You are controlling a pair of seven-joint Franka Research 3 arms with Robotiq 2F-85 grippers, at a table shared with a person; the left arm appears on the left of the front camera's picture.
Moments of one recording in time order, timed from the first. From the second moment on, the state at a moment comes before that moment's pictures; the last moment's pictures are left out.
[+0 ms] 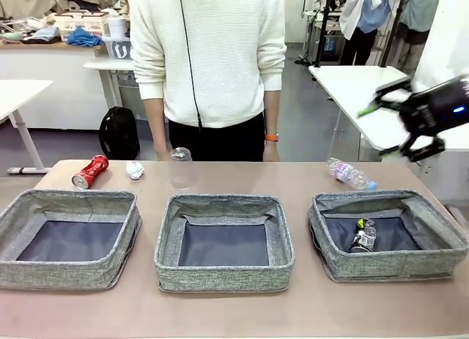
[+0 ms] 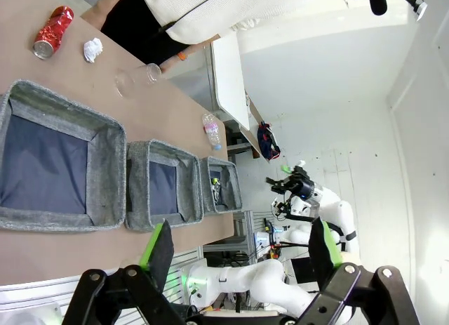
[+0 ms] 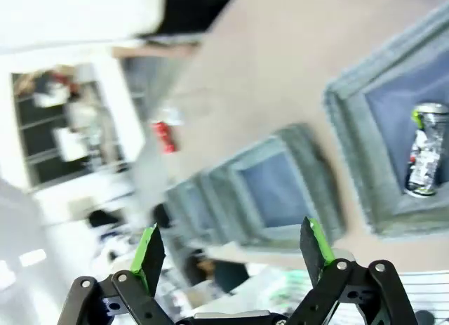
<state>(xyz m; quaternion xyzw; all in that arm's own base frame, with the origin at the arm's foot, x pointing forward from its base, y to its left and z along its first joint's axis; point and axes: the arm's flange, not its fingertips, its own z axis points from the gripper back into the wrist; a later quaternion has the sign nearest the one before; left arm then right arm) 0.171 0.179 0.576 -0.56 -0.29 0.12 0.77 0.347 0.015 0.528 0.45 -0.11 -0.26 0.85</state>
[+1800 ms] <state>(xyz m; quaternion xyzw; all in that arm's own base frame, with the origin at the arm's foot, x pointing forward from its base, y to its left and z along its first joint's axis) 0.172 0.179 0.576 -0.56 -0.29 0.12 0.77 0.310 -0.094 0.557 0.63 -0.12 -0.33 0.69</state>
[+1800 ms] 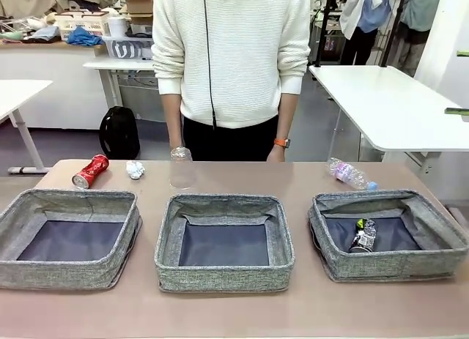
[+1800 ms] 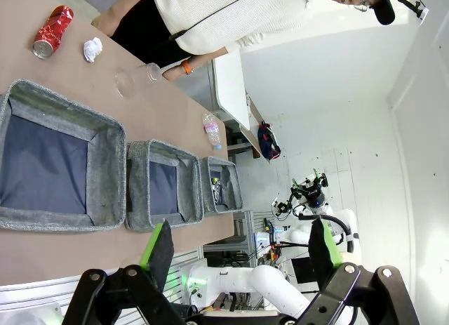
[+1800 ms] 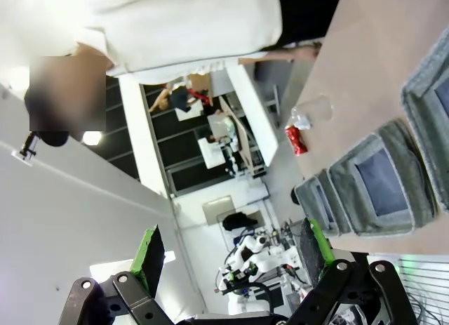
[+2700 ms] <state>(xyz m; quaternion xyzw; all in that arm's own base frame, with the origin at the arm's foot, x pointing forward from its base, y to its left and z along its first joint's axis) 0.172 0.179 0.576 -0.56 -0.29 0.12 0.77 0.310 -0.094 0.557 0.63 -0.12 -0.33 0.69</state>
